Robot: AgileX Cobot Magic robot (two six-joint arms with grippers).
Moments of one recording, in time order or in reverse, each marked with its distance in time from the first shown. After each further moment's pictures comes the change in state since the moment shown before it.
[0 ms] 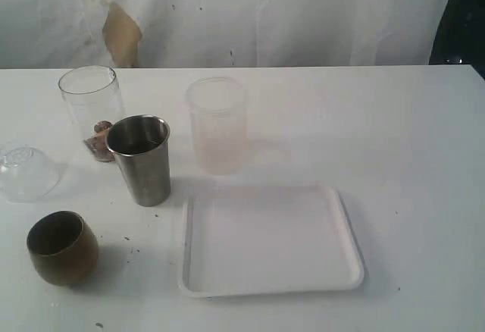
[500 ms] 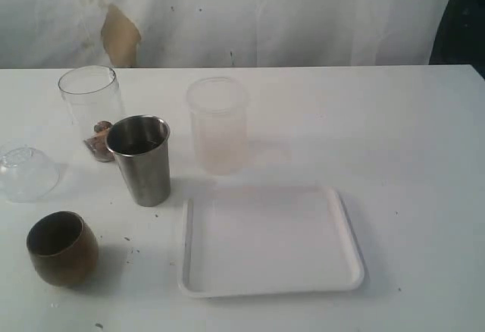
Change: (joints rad) left arm -0.042 -0.113 -0.002 0.000 0.239 -0.054; right arm 0.000 0.000 0.000 0.090 -0.273 0.370
